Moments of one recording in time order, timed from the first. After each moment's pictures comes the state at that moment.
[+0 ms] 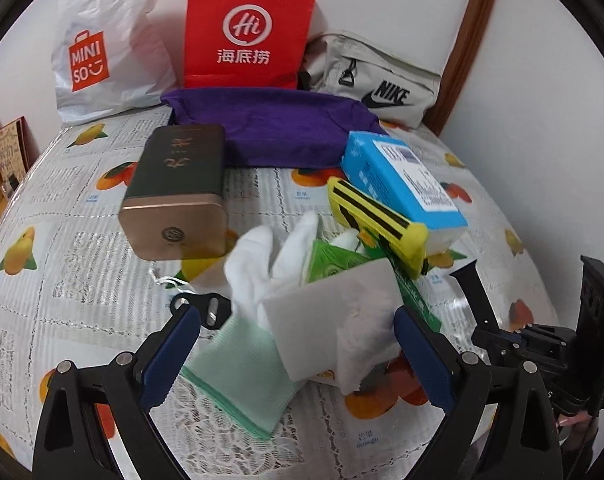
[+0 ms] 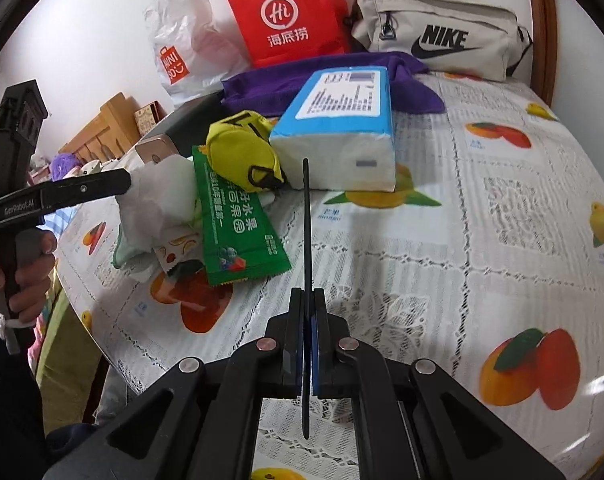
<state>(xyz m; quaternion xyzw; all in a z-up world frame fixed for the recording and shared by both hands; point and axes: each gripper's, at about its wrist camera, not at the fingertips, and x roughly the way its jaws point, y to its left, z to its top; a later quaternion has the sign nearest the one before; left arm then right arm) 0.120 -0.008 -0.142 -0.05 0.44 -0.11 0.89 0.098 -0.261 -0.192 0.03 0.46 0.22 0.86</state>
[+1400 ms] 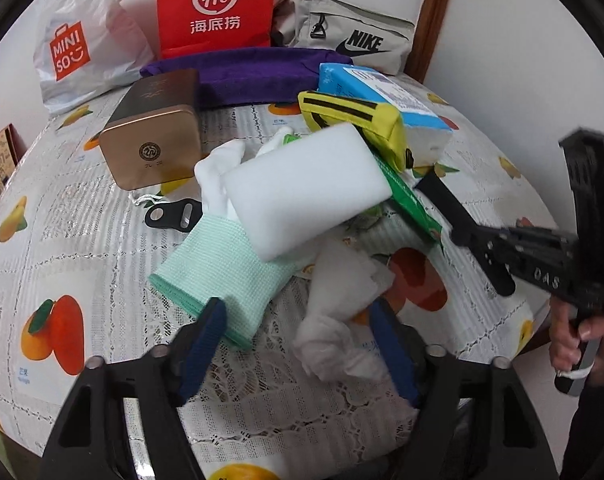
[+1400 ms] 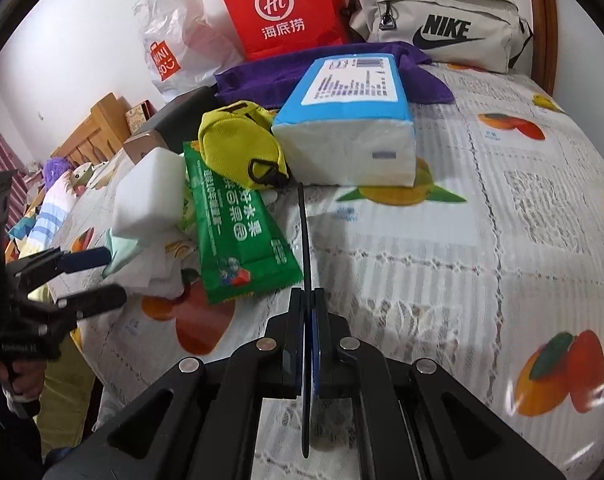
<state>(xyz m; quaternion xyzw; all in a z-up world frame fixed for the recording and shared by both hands) 0.072 -0.020 -0.183 0.01 0.47 -0.12 0.88 0.111 -0.242 -0.204 0.04 0.46 0.20 0.86</state>
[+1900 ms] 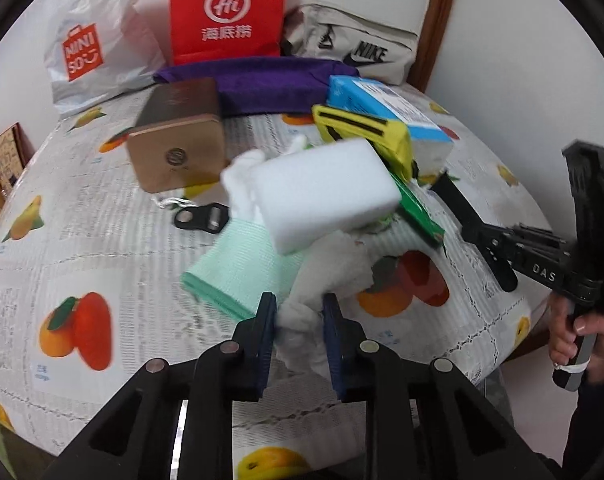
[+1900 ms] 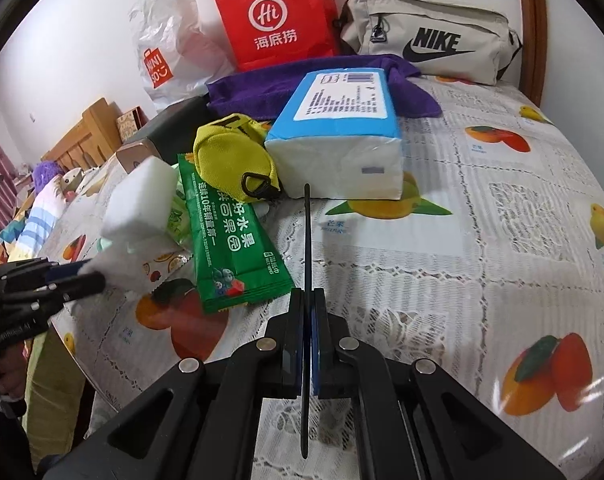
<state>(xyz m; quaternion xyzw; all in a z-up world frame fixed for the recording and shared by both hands) 0.064 0.006 -0.167 0.00 0.45 -0.12 0.88 0.107 -0.246 -0.196 0.03 0.45 0.18 0.88</state>
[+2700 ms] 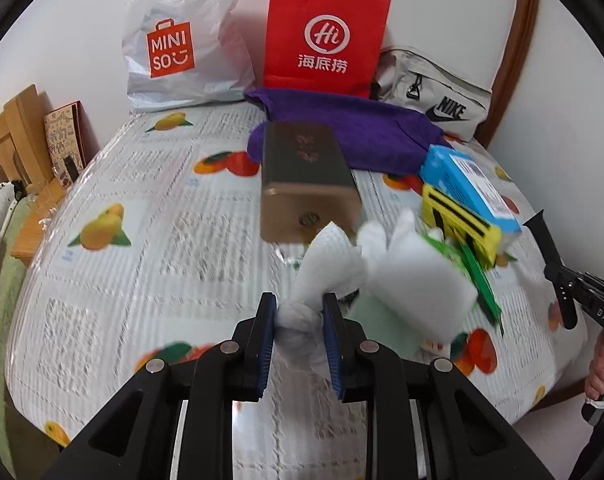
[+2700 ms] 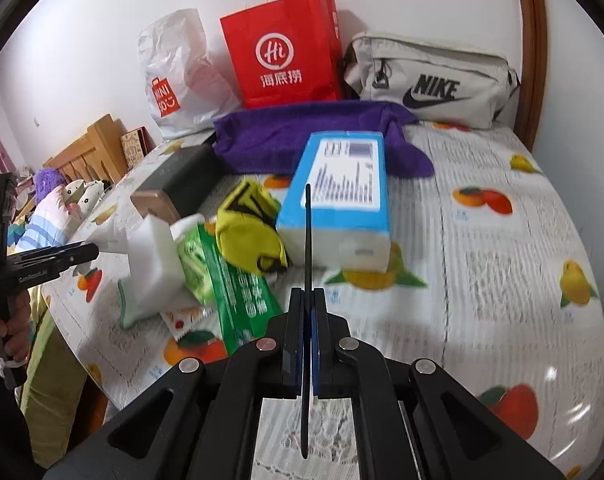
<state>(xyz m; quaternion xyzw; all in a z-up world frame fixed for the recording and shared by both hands) 0.106 0.080 -0.133 -0.05 0.43 -0.03 0.90 0.122 -0.244 -0.137 0.02 0.41 0.18 0.89</state>
